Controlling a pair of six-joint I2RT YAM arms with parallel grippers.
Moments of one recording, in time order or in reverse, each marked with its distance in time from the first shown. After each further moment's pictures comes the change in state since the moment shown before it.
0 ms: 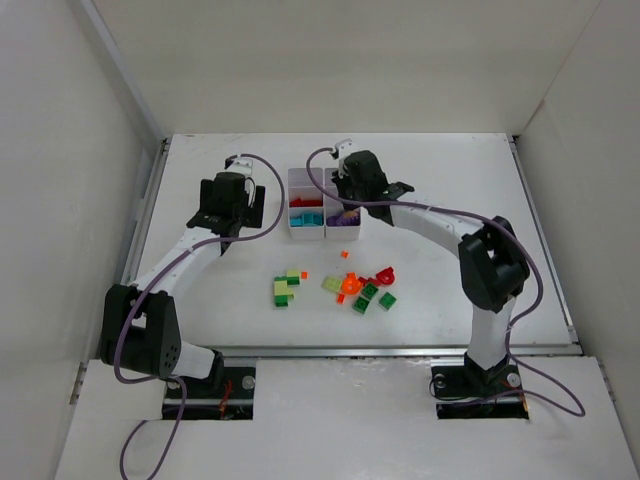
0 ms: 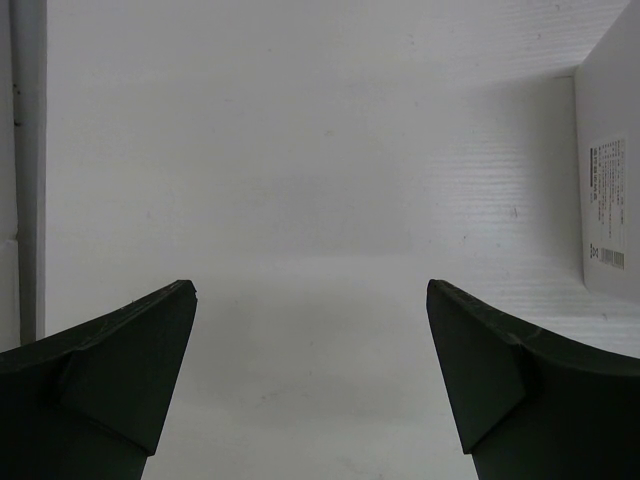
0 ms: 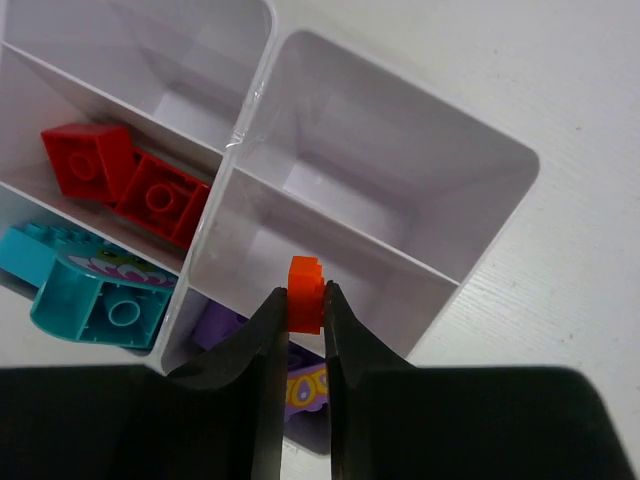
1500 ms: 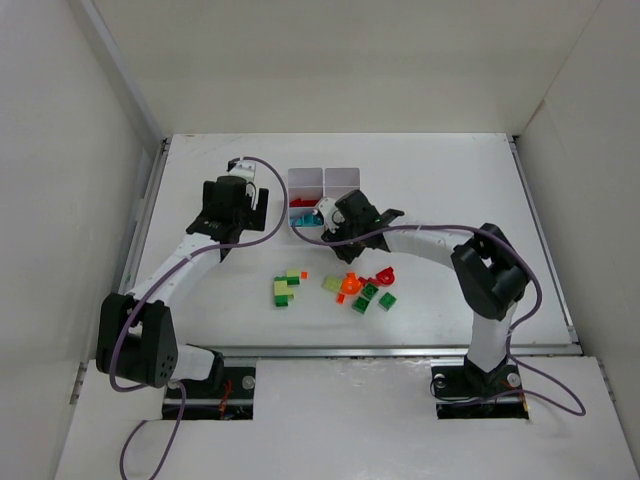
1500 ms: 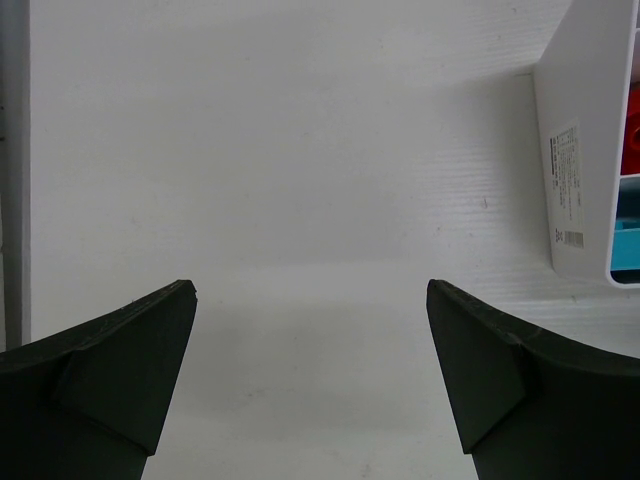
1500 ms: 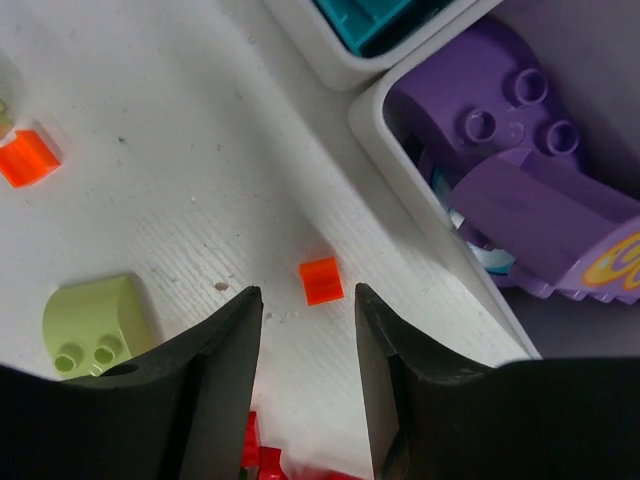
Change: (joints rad) left arm -0.024 -0.048 -0.035 0.016 0.024 0.000; right arm 0.093 -0.032 -0.226 -0.156 -0.217 -0.257
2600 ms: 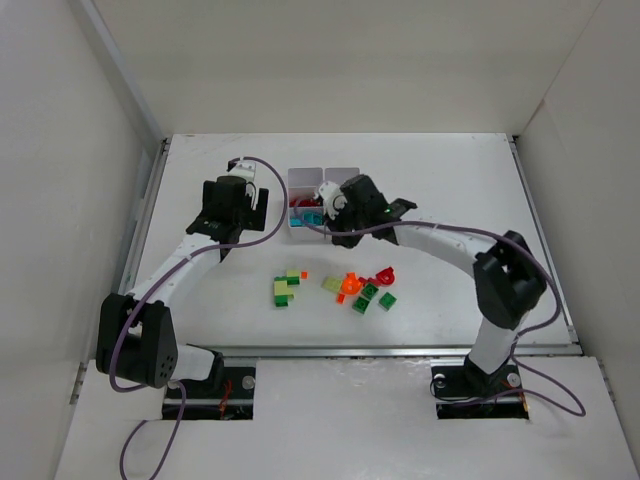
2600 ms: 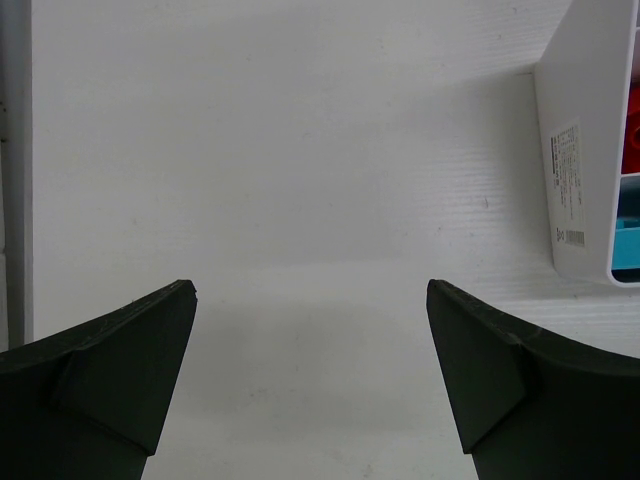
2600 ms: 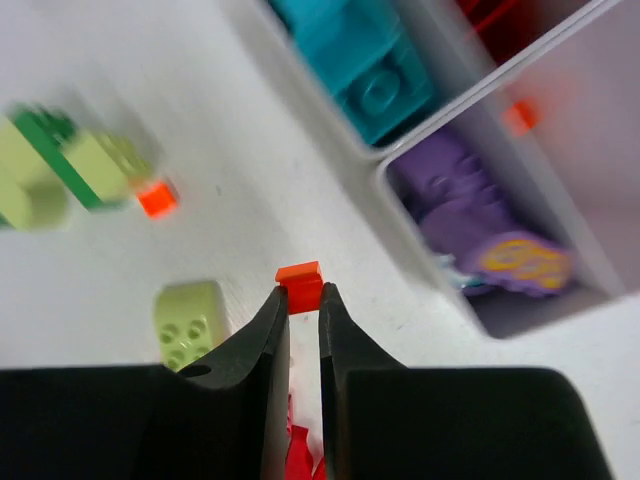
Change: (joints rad) left arm 0.000 -0.002 0.000 0.000 0.000 0.005; right arm -0.007 -0.059 0.068 -0.066 -0.096 0.005
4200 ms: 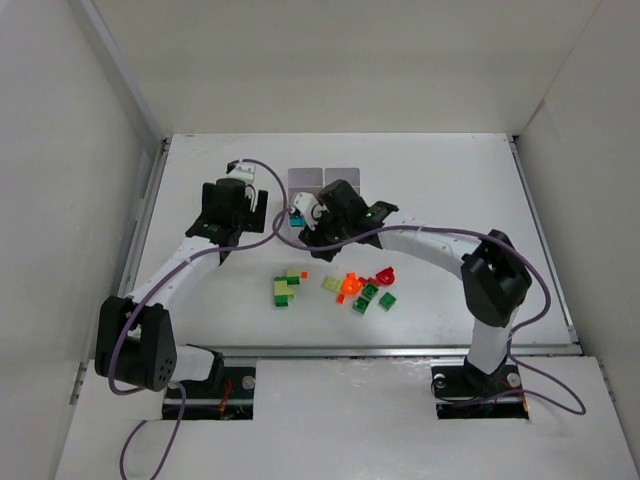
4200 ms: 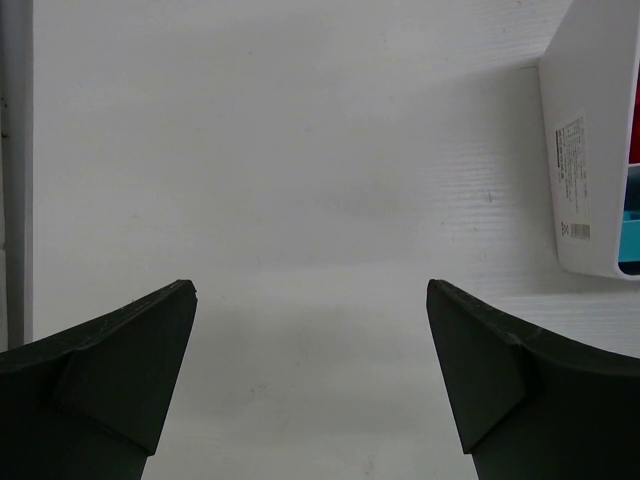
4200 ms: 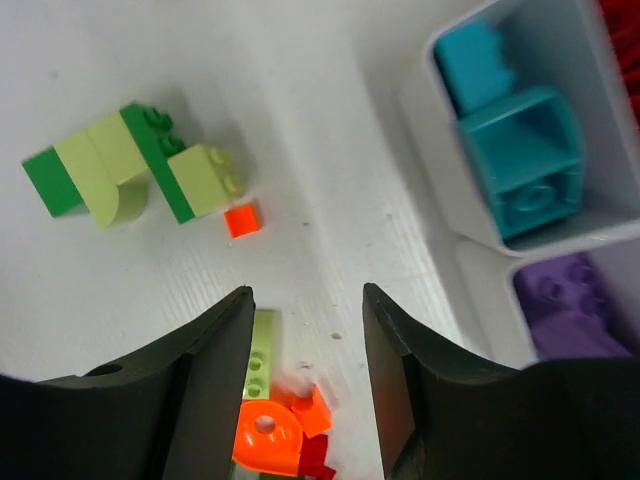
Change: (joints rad) left arm 0.000 -0.015 -0.022 0.014 -0.004 0.000; right arm 0.084 0.012 0.100 -0.007 -0.053 -0.068
